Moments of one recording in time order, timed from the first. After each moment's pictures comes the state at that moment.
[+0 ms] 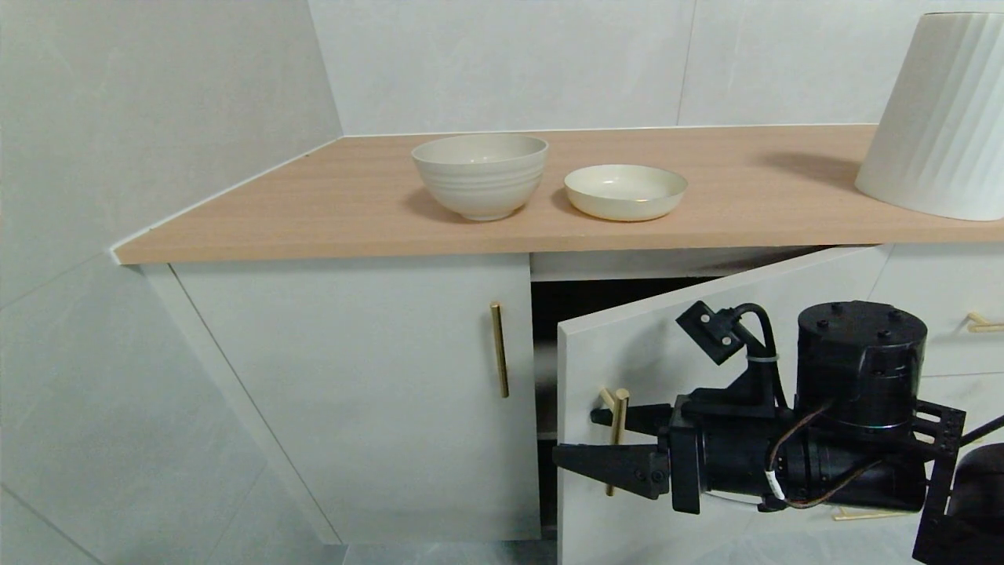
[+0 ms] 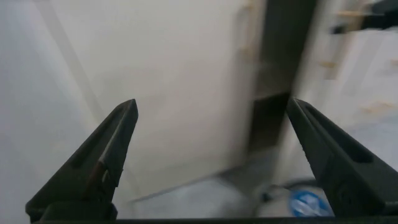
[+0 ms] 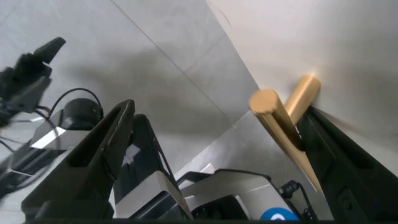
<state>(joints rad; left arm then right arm) -0.01 0.19 -0.26 0.08 -0.36 0.03 0.75 1.69 -0.61 -0.88 0.51 0.42</state>
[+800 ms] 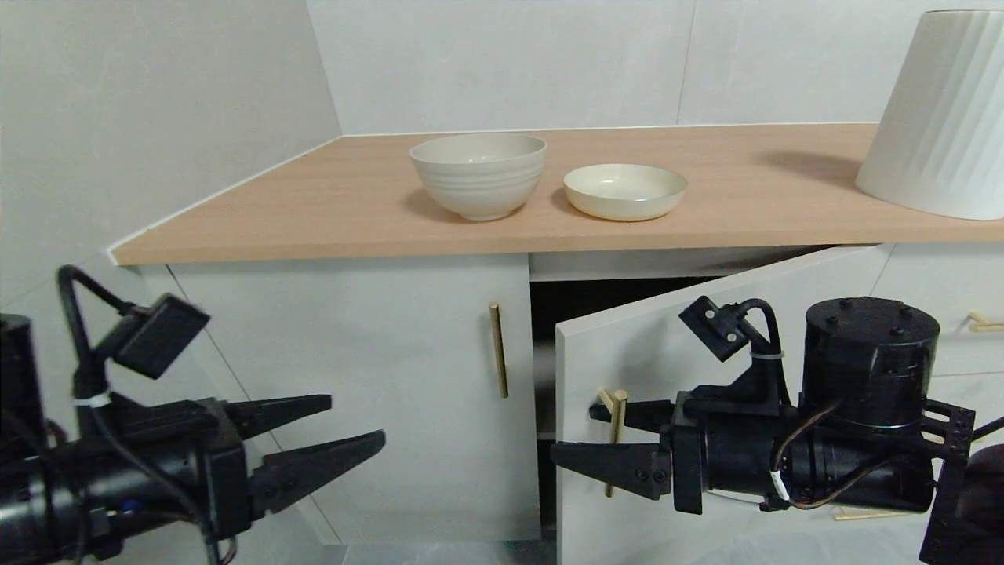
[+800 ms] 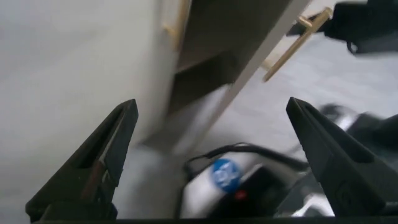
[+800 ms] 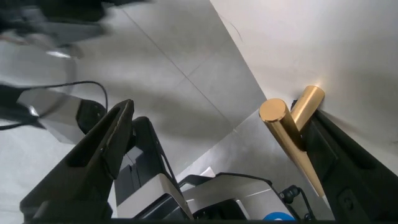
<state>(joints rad) -0.29 1.25 -0.49 -0.39 -0.50 -0.16 0.76 1.68 -0.61 -0.89 0.51 0.42</state>
